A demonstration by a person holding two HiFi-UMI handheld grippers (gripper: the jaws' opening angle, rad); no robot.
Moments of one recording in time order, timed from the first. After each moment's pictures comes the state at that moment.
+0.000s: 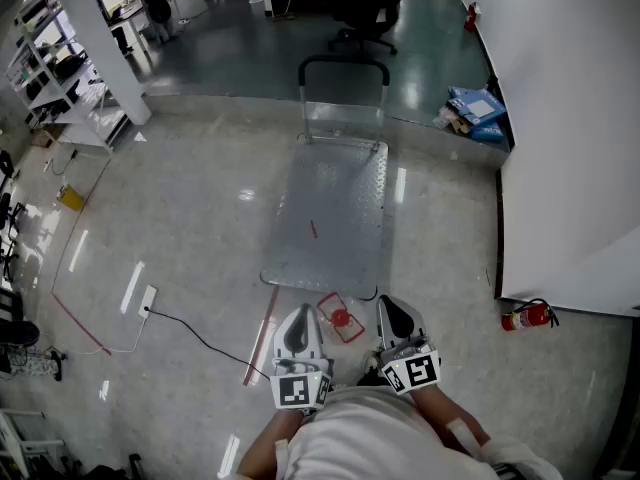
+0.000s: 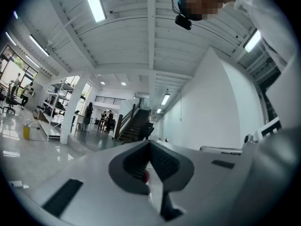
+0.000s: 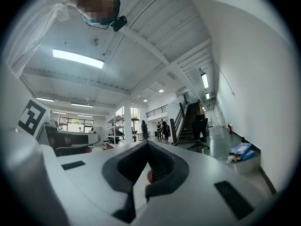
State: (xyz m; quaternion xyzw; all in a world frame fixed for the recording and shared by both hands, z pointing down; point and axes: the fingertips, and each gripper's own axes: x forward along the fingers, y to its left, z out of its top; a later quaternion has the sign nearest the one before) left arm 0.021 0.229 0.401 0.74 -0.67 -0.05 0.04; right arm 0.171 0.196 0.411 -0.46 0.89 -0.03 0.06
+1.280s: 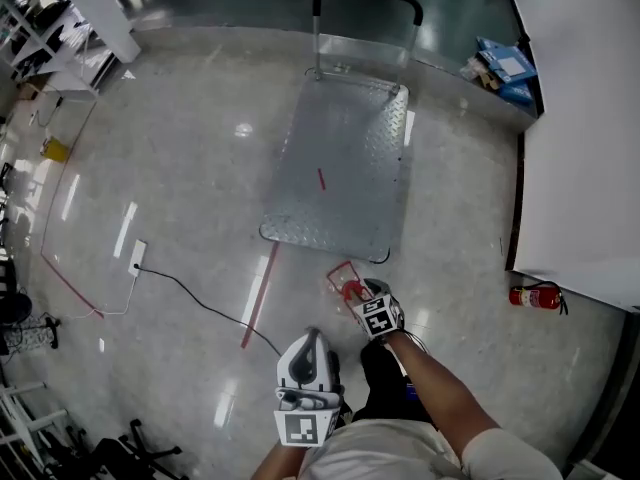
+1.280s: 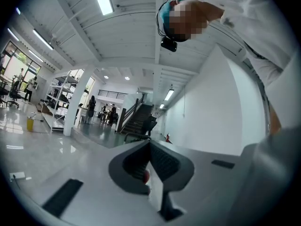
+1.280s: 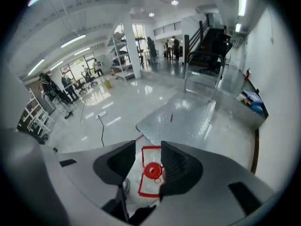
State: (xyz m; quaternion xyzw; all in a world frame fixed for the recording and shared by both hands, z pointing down) left arm -0.015 0.233 0.451 0.74 -0.67 -0.04 0.08; right arm 0.075 0.158 0.800 -0.33 0.82 -0.24 -0.40
